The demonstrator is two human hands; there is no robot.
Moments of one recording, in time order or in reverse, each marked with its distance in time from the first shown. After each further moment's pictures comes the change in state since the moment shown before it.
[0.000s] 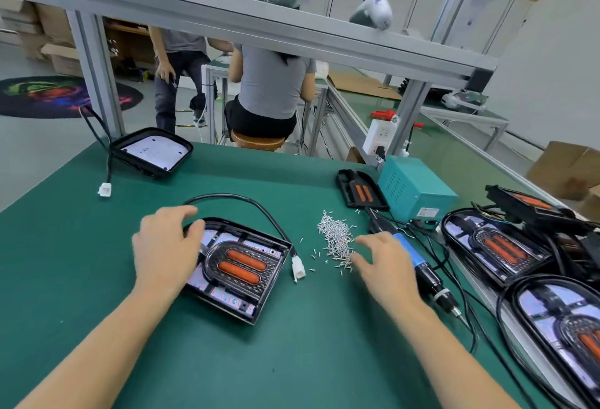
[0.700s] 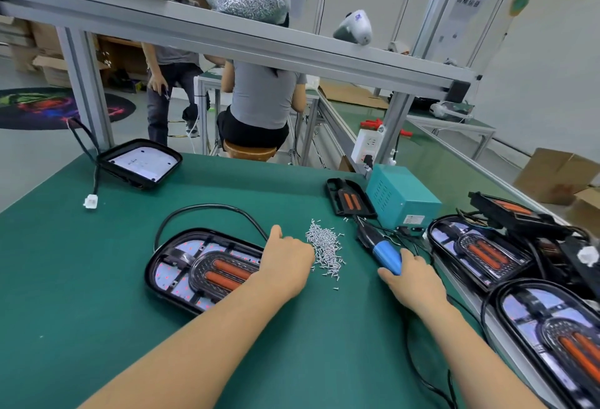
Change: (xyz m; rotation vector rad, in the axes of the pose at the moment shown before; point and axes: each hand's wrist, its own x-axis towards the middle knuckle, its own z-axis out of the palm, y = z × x) left_hand -0.030 0.123 0.087 0.656 -0.562 0.703; right_hand 0.014 0.058 -0.026 -0.224 -0.223 0.355
